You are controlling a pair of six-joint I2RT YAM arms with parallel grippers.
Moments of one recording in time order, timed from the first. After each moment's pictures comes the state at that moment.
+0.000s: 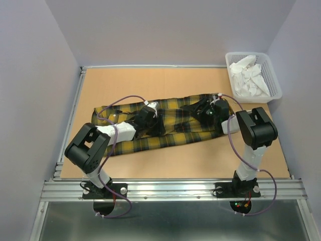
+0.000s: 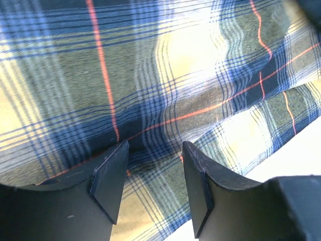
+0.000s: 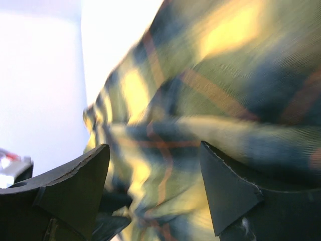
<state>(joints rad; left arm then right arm) -0.64 1.63 0.78 0.05 0.07 -0.57 0.23 1.91 0.70 0.82 -0.40 1.05</state>
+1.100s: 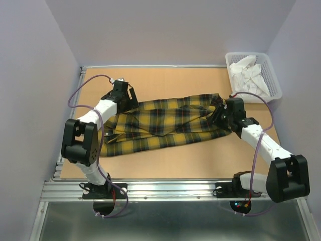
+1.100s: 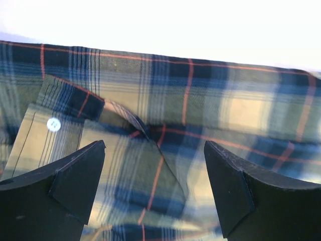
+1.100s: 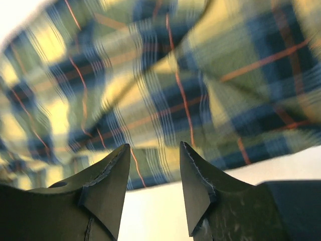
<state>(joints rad) -0.26 1.63 1.13 -0.36 -0.14 -0.48 0.16 1.21 0.77 -0.29 -0.11 0.63</state>
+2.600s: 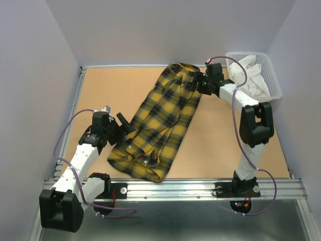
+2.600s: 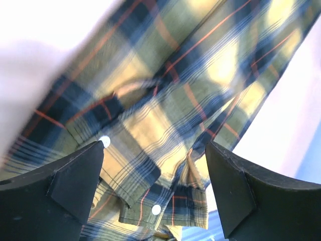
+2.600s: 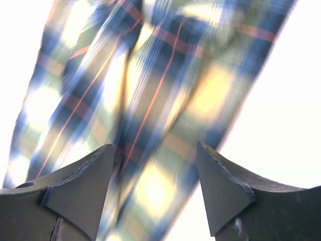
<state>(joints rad) -0.16 0.93 0.54 -0.44 0.24 -0.75 0.24 2.05 1.60 -0.28 -0.15 0.40</state>
